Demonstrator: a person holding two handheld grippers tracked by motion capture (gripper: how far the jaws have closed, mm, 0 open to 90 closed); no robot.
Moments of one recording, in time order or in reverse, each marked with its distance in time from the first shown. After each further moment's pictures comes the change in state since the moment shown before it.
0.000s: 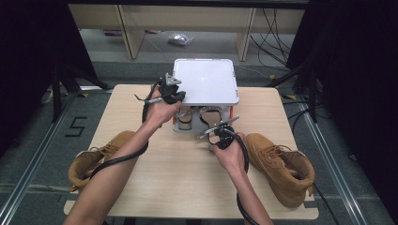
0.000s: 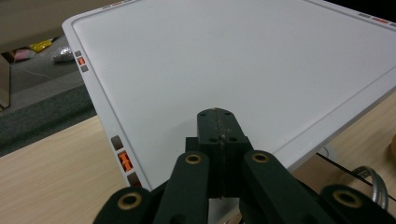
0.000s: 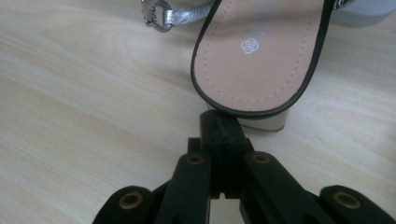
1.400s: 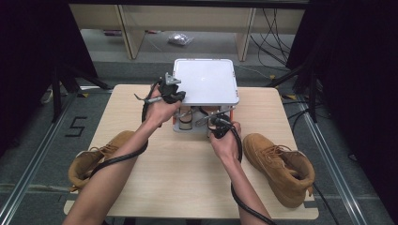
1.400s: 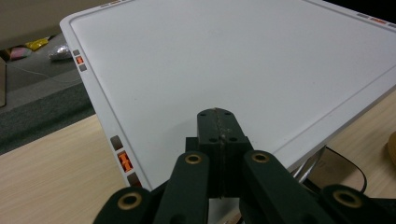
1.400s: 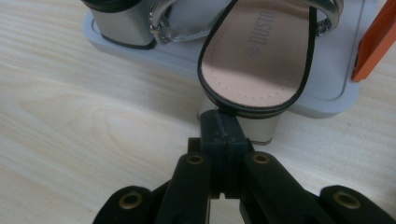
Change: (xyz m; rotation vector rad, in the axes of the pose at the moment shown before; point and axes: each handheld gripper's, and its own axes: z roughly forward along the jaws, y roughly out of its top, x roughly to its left) left arm 0.003 0.001 -0.001 0.016 -0.015 0.009; right arm 0.000 0.033 0.011 -0.148 -0.069 -0.043
